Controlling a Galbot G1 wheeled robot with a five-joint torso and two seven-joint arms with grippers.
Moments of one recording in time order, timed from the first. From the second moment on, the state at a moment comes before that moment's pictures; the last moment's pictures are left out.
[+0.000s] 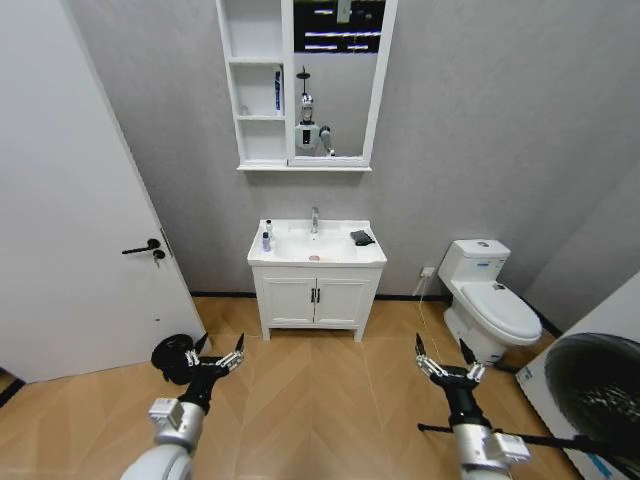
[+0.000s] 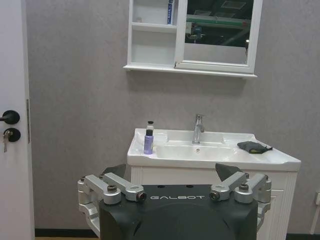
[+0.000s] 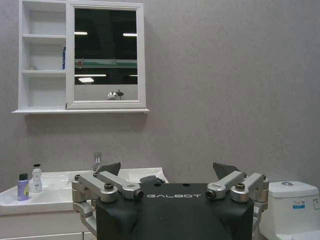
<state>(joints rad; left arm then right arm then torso) 1.53 -1.44 -0.62 -2.22 -0.22 0.17 0.09 -1.72 1.35 0.67 2.21 0.26 0.23 0.17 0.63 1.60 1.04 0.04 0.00</state>
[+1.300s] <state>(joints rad) 1.53 -1.47 -0.59 -2.20 -0.19 0.17 0.09 -1.71 1.37 0.65 2.22 0.24 0.23 0.16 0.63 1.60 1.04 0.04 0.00</state>
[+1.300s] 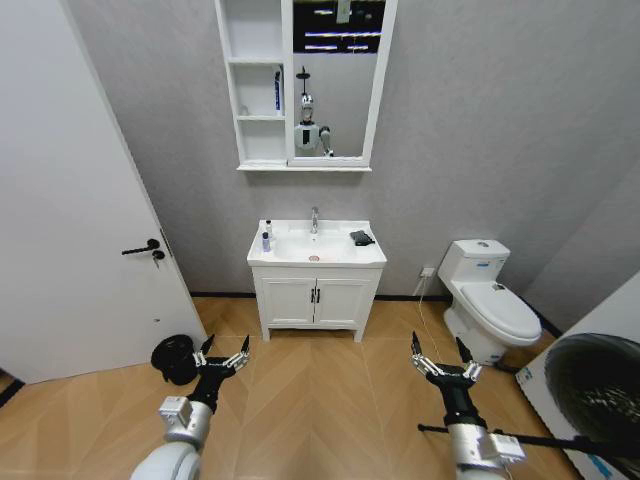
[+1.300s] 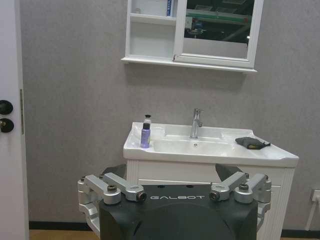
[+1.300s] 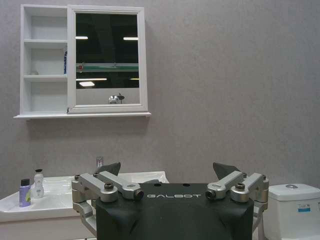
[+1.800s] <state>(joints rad) 1.53 -1.47 -0.57 -2.19 -0.18 0.17 0.09 -1.72 1.37 0.66 2.22 0.25 0.25 0.16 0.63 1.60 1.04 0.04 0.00</state>
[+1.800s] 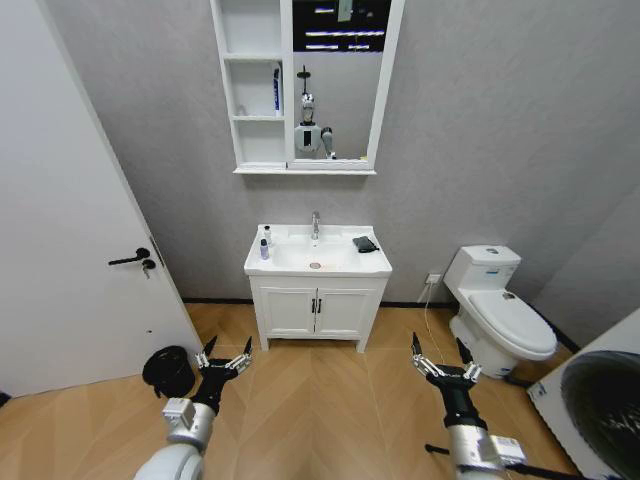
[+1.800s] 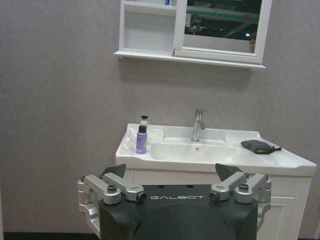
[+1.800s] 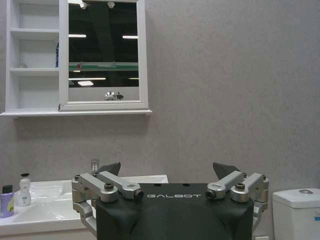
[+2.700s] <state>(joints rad) 1.53 -1.48 -0.56 -2.17 -0.15 0.17 0.10 -1.71 1.37 0.65 2.20 0.25 0.30 0.14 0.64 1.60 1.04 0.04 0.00</state>
